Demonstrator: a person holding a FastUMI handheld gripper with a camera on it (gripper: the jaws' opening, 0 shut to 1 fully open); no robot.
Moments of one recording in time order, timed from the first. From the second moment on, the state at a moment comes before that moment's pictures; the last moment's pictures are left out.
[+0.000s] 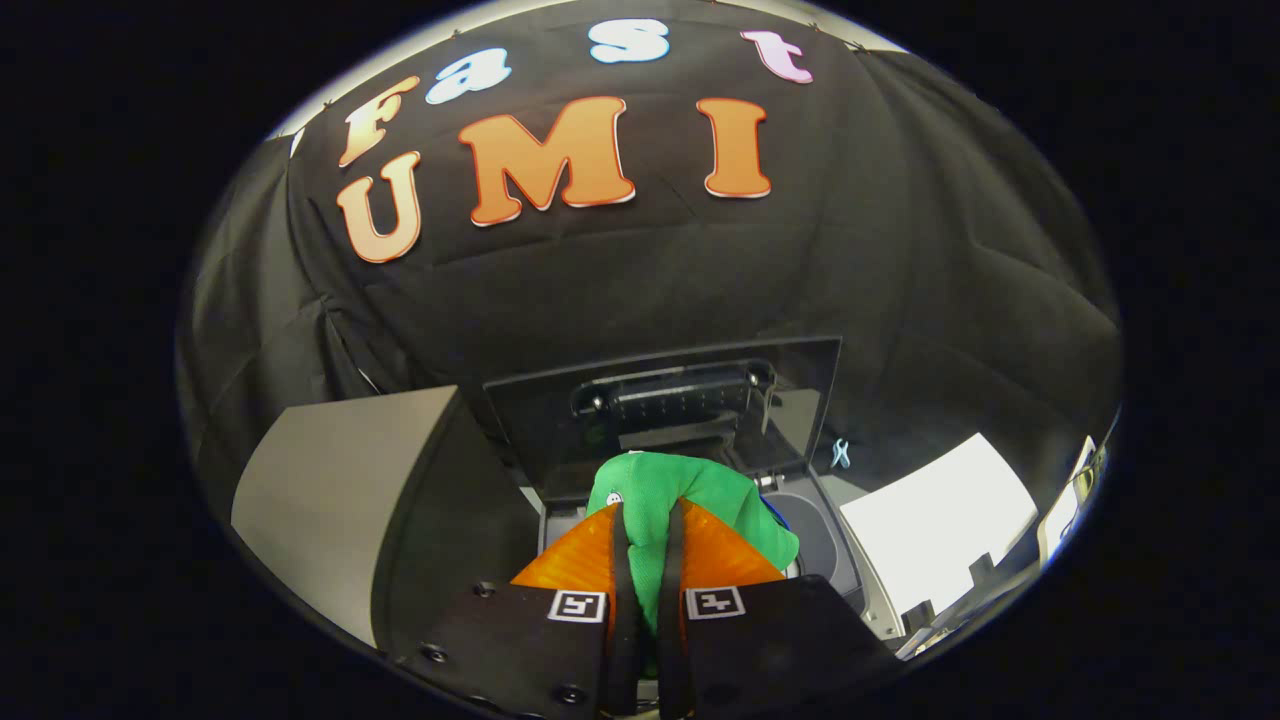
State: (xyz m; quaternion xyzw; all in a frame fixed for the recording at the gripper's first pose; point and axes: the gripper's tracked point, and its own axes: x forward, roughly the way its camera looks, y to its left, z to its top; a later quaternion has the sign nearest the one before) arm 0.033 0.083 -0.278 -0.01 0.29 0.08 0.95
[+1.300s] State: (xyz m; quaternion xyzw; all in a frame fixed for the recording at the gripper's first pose) arm 0.056 0.042 -0.511 -0.04 0.50 0.02 0.87
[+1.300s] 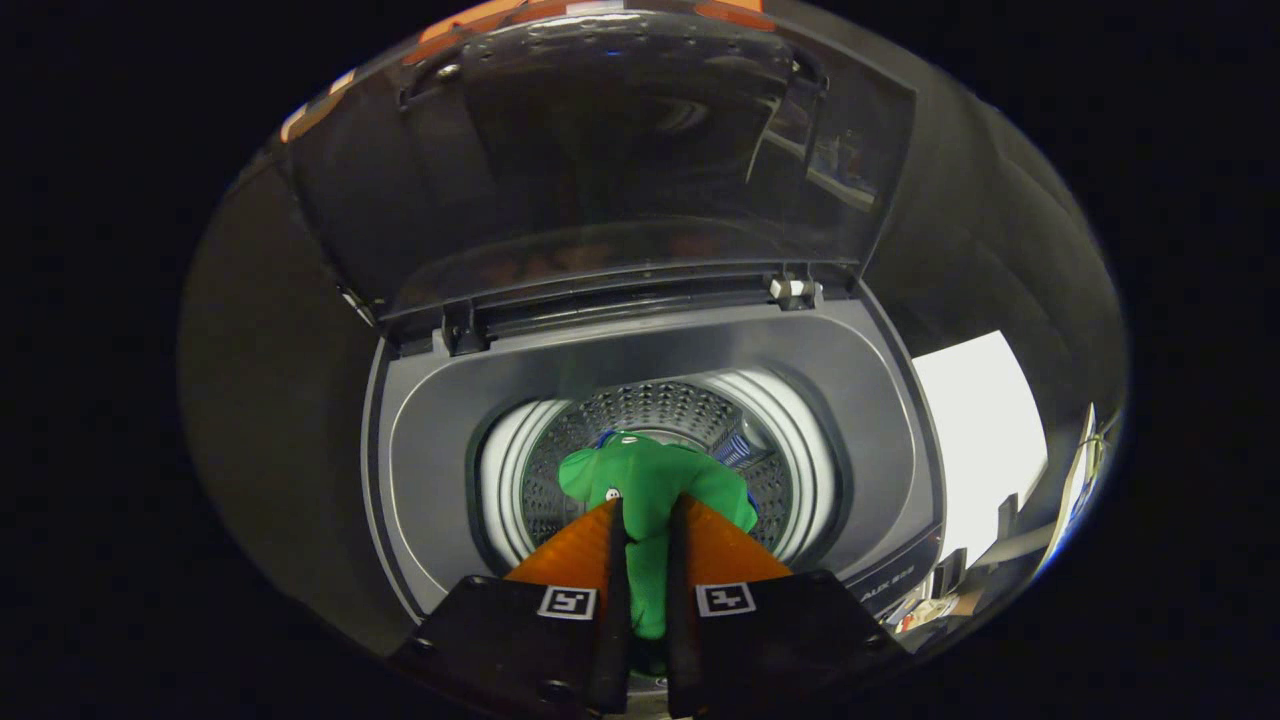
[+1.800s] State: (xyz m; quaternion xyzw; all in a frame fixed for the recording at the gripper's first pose) arm 0.068 0.028 -0.459 -0.04 0.44 0.00 0.89
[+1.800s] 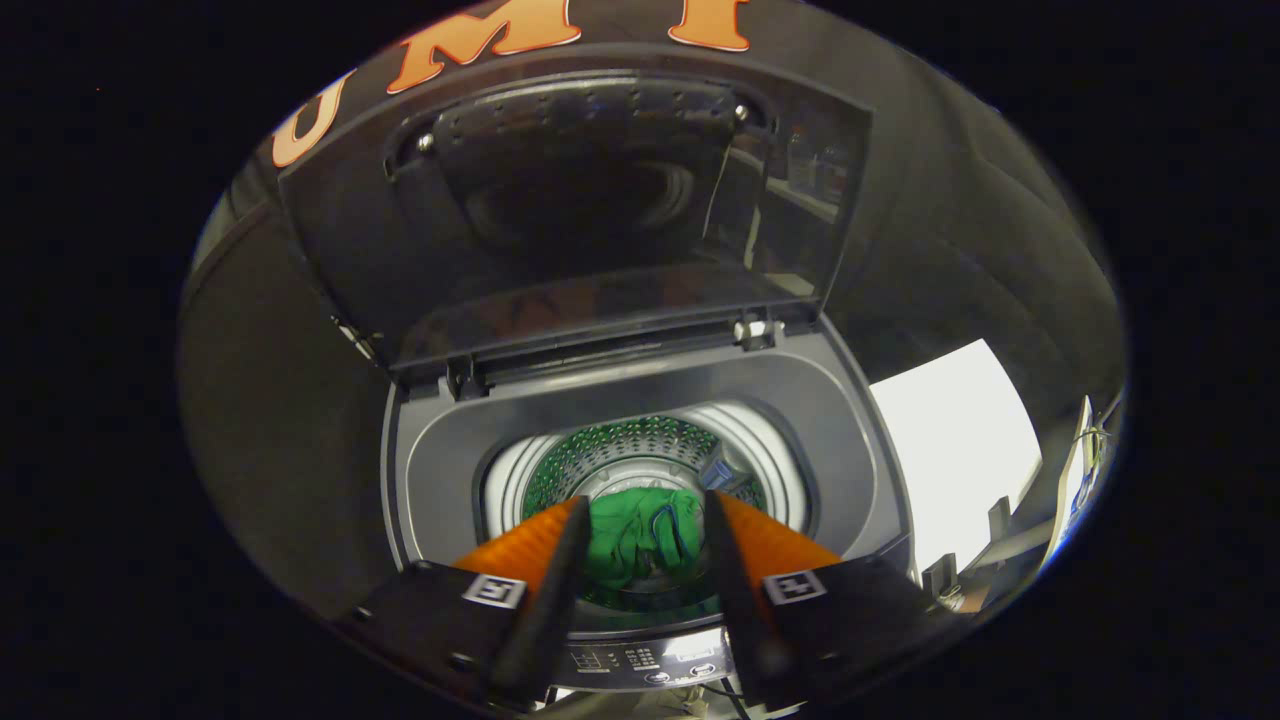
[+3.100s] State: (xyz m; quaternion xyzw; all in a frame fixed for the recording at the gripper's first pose) arm 0.152 0.076 -0.208 -0.05 0.23 0.04 0.97
